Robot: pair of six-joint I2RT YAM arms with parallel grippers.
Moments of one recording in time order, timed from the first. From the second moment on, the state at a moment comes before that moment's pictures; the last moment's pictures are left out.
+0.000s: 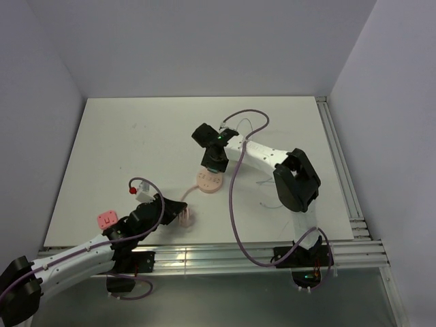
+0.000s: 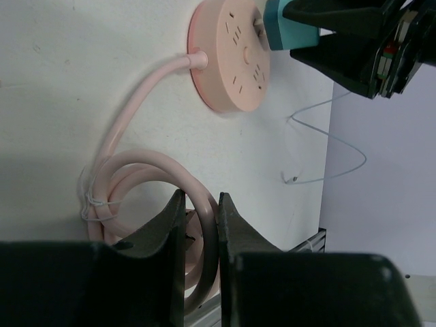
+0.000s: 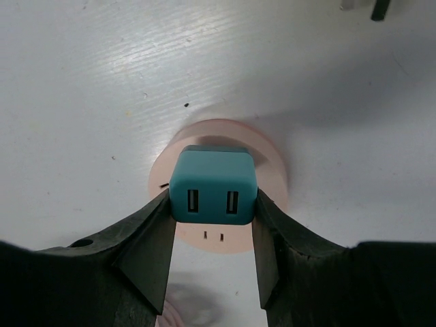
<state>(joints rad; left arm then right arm) -0.88 0.62 0.05 0.15 -0.29 -1.30 0.79 1.98 1.58 -0.84 0.30 1.11</state>
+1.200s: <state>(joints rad) -0.93 0.55 0.05 0.13 -0.28 -1.29 0.80 2.20 1.83 -0.91 0.23 0.65</state>
